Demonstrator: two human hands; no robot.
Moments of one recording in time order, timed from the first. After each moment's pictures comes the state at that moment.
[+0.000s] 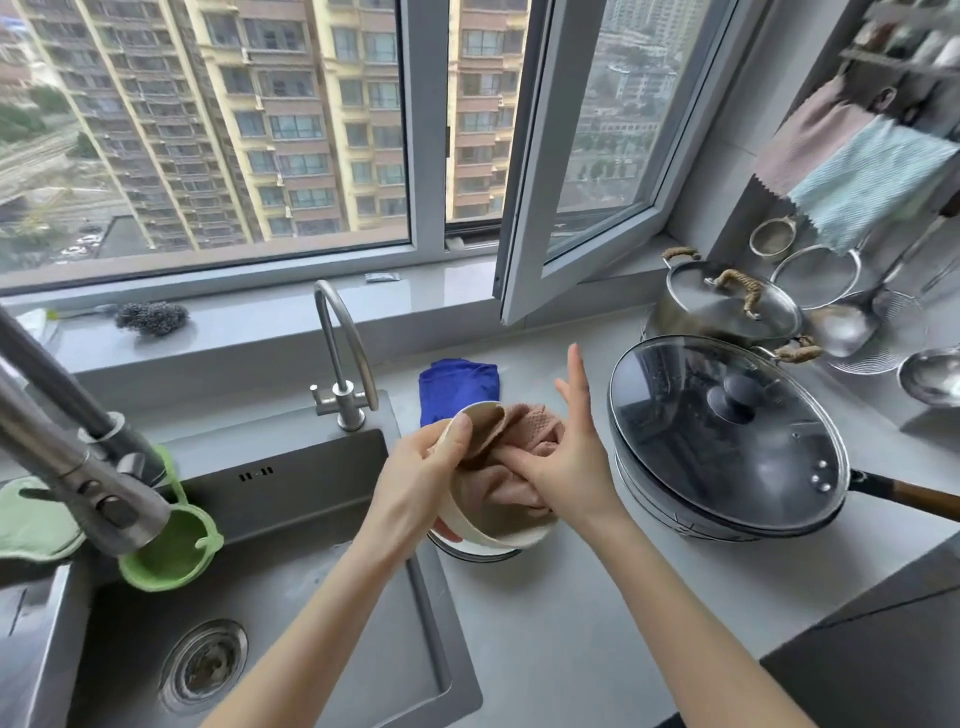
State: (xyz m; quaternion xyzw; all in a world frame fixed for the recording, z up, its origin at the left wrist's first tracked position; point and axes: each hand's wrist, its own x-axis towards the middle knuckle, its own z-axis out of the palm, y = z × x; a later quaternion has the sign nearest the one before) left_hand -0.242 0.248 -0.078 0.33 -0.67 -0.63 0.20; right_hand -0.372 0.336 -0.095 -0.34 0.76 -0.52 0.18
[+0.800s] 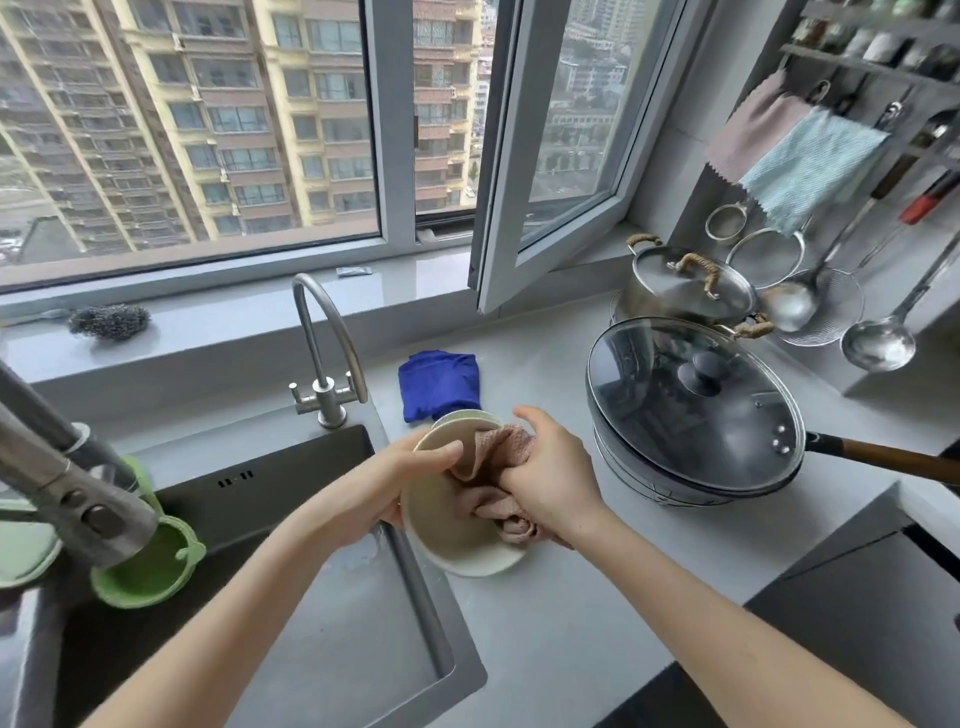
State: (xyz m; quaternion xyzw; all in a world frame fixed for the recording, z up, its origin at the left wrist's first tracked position) left_hand -0.218 0.209 -0.091 0.24 -0.64 -0.73 -0.03; right_hand -0.335 0.338 -0.083 -0.26 0.88 -0.34 0.20
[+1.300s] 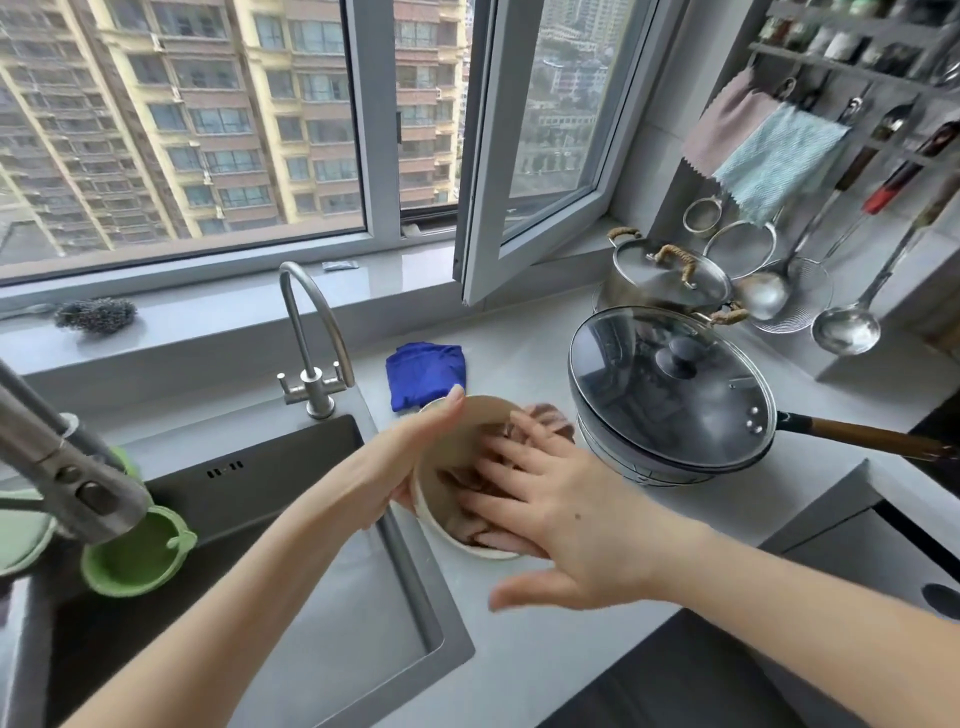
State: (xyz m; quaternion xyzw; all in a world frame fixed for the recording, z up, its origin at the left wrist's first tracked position) left_hand -0.225 0.242 -0.067 0.27 -0.62 -0.73 -0.02; right_hand -0.333 0.407 -0.058 -0.77 0.63 -0.01 -0.09
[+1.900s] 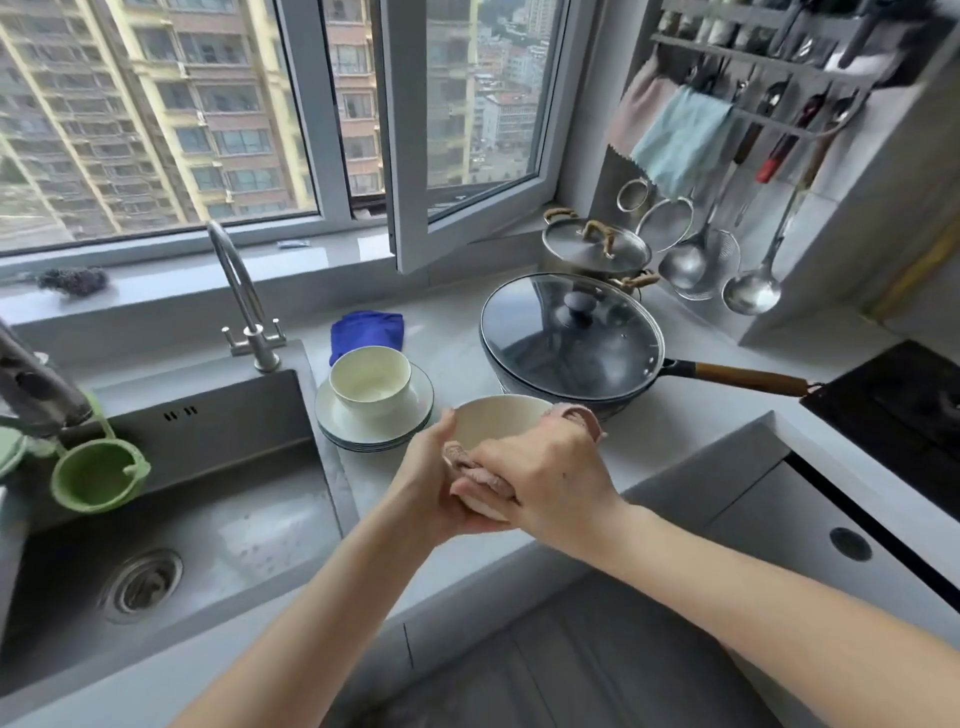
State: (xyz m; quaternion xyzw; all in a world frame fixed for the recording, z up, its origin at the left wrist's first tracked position) left_hand -0.254 0.458 -0.060 0.39 -0.27 -0.88 0.01; right_hand -0.346 0.551 -0.076 -0.65 0.67 -0.21 -0.28
